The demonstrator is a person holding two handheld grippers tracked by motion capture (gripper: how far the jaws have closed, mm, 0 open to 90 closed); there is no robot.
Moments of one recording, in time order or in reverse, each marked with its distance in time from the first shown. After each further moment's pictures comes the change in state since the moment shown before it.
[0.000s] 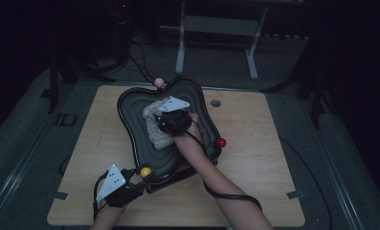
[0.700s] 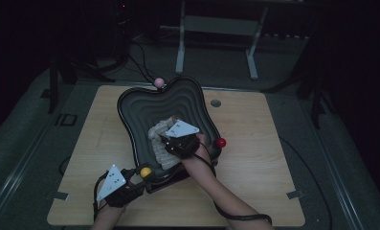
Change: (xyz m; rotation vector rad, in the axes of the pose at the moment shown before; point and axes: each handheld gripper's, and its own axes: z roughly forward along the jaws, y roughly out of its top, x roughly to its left) left arm -0.001 0.000 0.000 0.000 0.003 -0.003; right arm 0.024 -0.048 -0.030 -0.011 0.037 -0.031
